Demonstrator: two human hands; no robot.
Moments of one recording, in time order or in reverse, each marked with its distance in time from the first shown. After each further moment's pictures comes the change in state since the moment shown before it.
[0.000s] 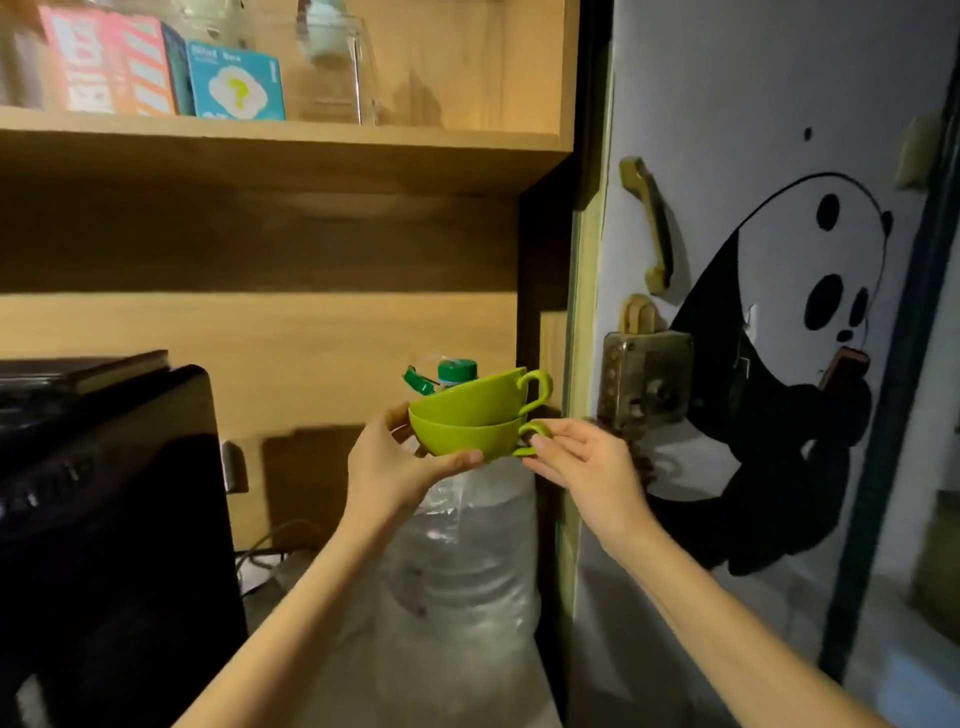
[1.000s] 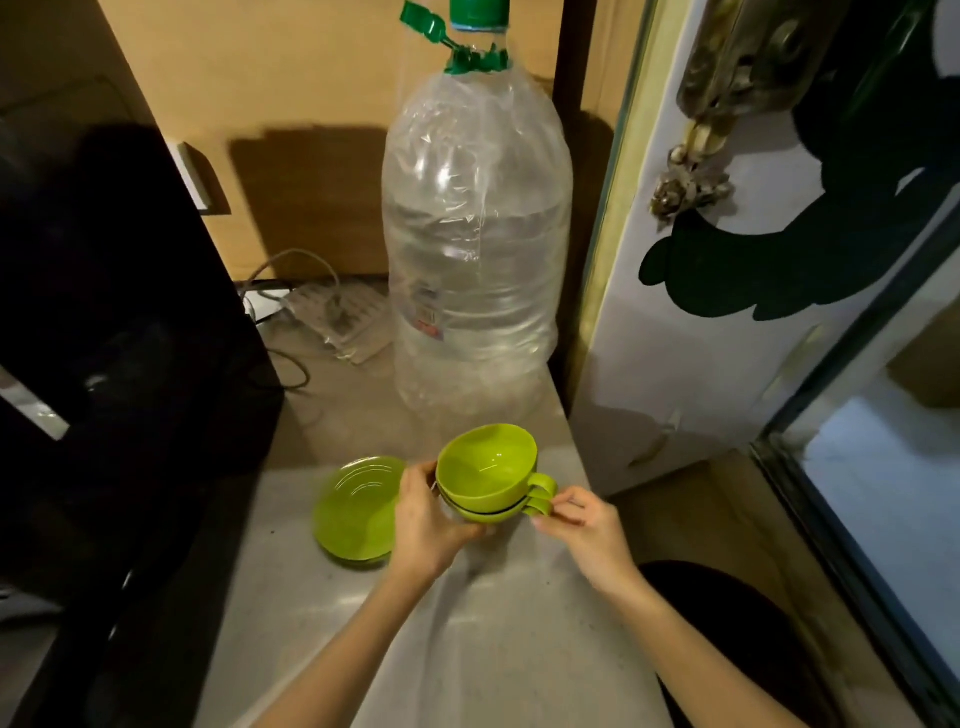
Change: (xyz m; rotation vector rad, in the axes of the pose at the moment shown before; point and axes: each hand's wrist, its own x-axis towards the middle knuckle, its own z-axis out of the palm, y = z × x) left_hand -0.238 -0.230 0.025 0.325 -0.189 -0.426; right_hand -0.218 0.256 -0.036 -0.164 0.097 0.686
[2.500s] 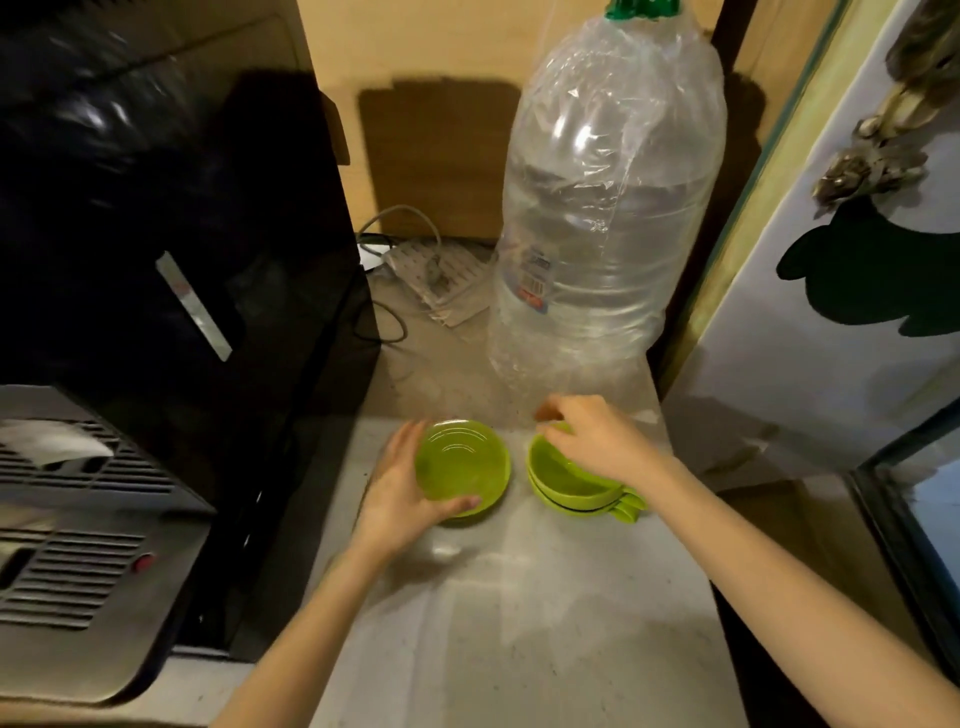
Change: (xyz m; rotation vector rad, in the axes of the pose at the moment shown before) left_hand -0.011 -0.027 -0.109 0.265 -0.043 -0.065; right_hand 0.037 -0.106 0.090 -1.197 -0.378 -0.362
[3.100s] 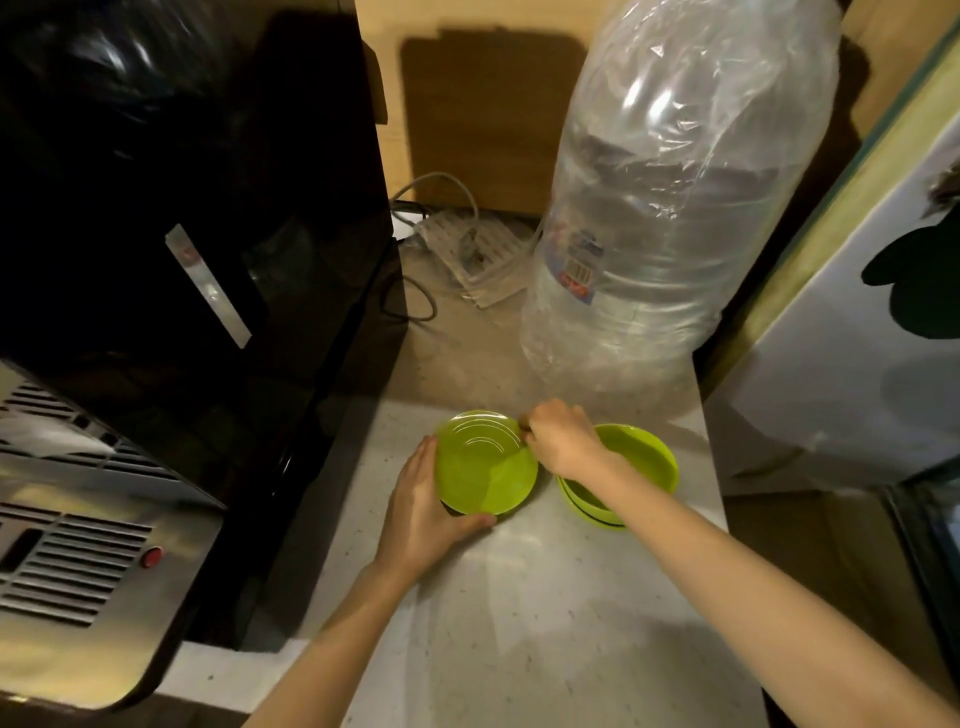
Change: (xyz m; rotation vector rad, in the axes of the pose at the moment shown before) left_hand -0.005 -0.030 0.032 -0.051 0.055 -0.136; right_hand 0.066 -0.019 0.064 -0.317 -0.207 -0.033
